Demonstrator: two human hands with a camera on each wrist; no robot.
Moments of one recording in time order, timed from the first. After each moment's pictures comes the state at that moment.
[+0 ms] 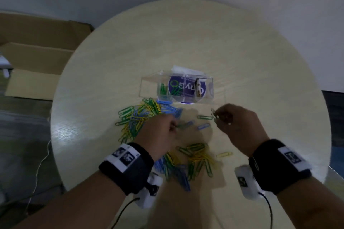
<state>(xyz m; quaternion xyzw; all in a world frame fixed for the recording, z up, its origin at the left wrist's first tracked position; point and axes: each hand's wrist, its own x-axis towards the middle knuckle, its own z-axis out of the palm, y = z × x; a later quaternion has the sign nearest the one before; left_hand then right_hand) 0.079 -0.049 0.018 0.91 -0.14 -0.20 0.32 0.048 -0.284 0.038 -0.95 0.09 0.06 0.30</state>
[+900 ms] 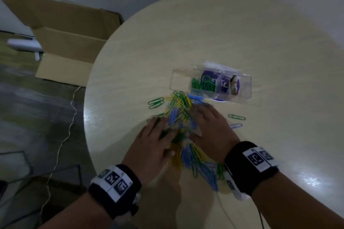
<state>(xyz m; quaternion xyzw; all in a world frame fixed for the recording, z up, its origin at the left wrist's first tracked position) 0.027 0.058 -0.024 0.95 -0.23 -0.17 0.09 0.063 -0.166 -0.006 -0.96 -0.14 0.18 0.15</state>
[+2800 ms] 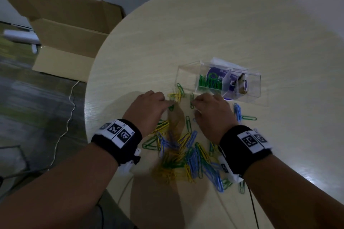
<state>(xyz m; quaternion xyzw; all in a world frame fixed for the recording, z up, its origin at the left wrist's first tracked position) 0.119 0.080 -0.025 0.95 -0.28 -0.07 0.14 0.100 -0.145 -0.008 -0.98 -0.13 0.13 0.12</state>
